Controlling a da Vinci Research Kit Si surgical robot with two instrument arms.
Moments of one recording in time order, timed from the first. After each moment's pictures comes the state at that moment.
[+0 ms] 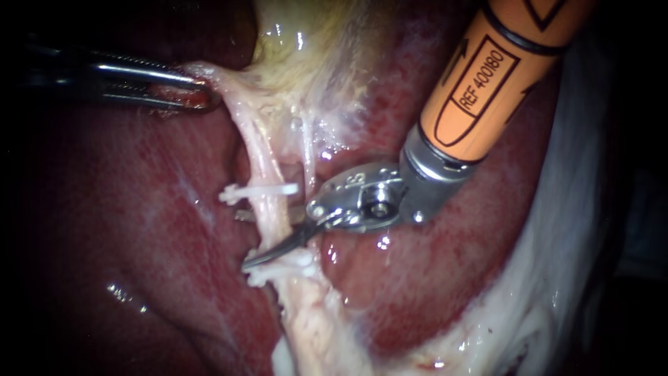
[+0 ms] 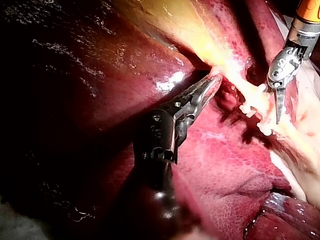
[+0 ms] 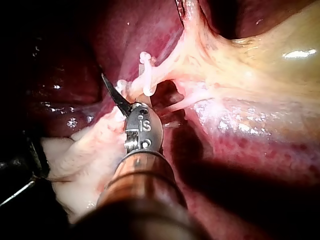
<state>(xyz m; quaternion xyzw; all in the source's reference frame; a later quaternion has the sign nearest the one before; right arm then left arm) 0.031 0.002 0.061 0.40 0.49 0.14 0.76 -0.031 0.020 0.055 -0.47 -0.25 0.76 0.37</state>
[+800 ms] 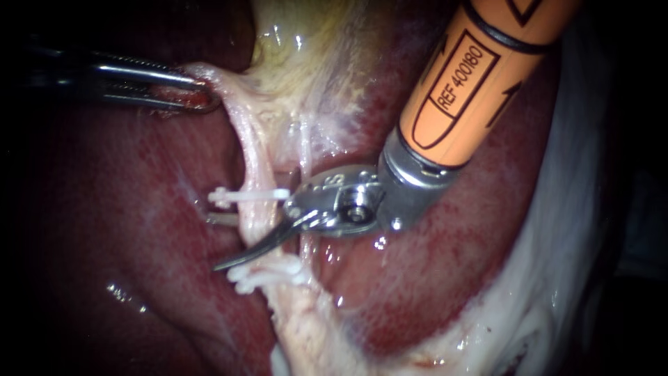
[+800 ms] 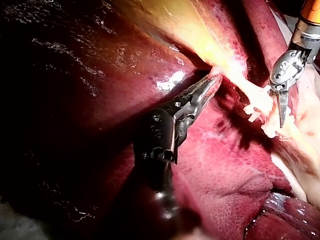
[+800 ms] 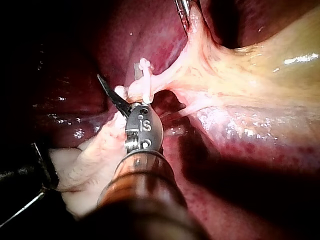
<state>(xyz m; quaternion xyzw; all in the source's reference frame) 0.033 0.002 0.060 0.41 0.50 0.14 0.75 -0.031 0.020 0.055 -0.47 -0.25 0.76 0.37</state>
